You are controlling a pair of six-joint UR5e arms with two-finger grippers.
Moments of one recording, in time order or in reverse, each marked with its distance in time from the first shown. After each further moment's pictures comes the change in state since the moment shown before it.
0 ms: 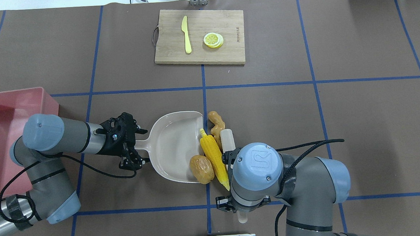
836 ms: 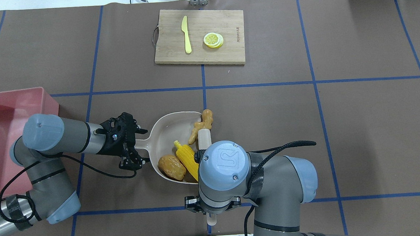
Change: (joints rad) left arm 0.000 0.000 -0.002 -0.001 0.000 0.003; right arm -0.010 0.139 -0.078 0.020 0.014 0.080
